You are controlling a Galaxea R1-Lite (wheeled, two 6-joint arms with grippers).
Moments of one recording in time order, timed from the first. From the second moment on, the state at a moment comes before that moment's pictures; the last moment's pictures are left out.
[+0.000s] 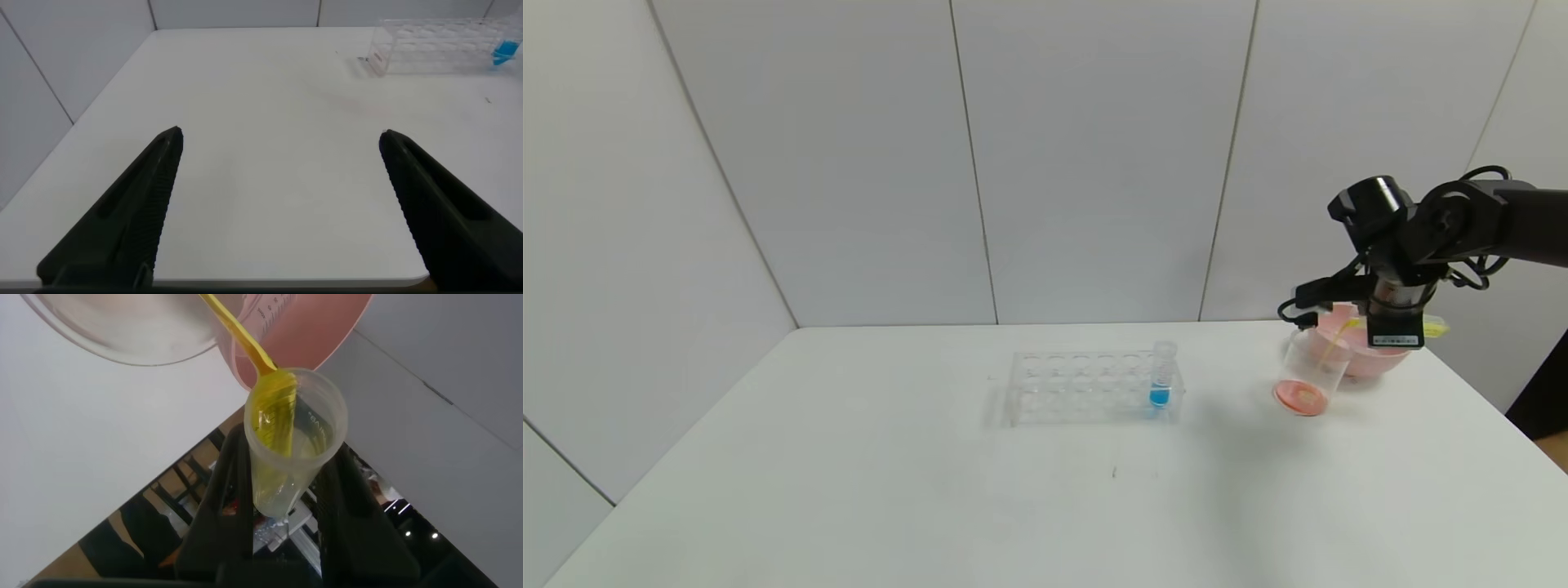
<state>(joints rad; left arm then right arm) 0.00 0.00 0.00 0.02 0.00 -0.02 0.09 2.22 -2.00 0.75 -0.60 -1.26</state>
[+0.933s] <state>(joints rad) 0.00 0.00 0.00 0.02 0.00 -0.02 0.15 2.22 -2.00 0.68 -0.81 -1.43</state>
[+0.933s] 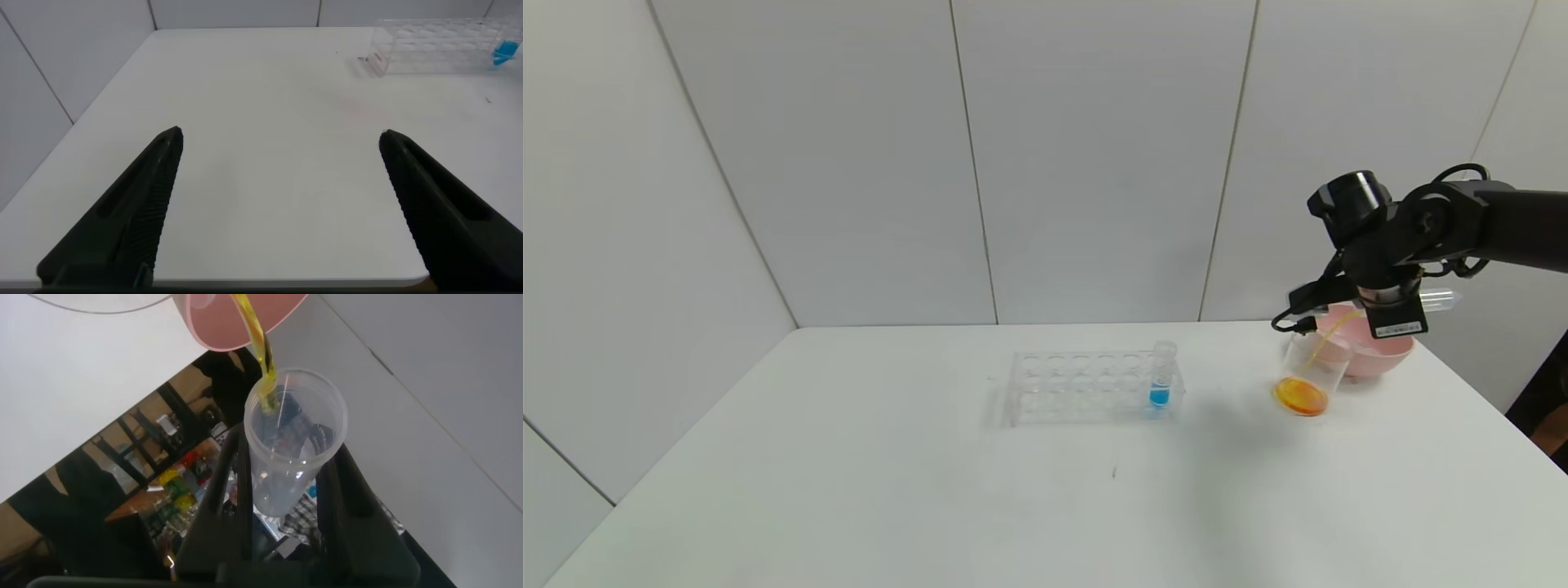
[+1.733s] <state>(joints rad) 0.00 0.00 0.00 0.02 0.00 -0.02 0.19 2.22 -2.00 0.69 -0.89 -1.53</state>
